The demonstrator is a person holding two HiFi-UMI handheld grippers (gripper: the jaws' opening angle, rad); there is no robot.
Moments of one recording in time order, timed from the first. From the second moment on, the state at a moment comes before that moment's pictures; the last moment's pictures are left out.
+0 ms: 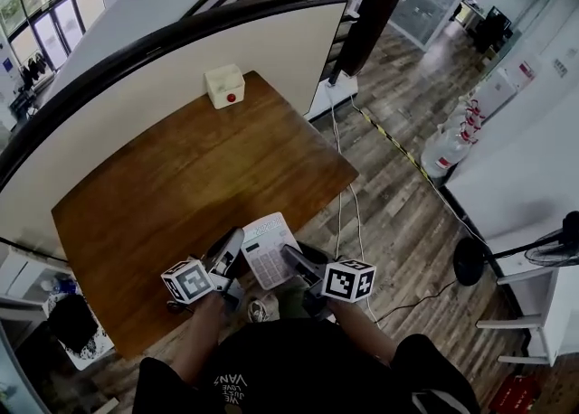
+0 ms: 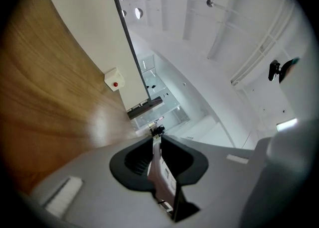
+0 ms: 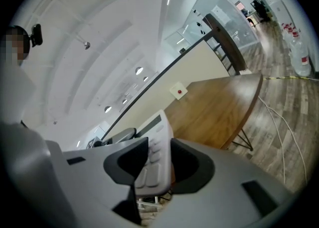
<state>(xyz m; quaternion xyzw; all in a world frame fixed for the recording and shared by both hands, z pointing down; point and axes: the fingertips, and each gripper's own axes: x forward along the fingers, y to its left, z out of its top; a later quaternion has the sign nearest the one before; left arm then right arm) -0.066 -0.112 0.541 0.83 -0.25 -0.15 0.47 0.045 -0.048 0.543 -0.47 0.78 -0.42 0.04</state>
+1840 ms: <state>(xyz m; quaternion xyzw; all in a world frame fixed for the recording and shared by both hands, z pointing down) 0.000 -0.399 0.638 0.82 -0.43 0.00 0.39 0.111 -0.369 0.646 -0.34 0.84 -0.41 -0.12</state>
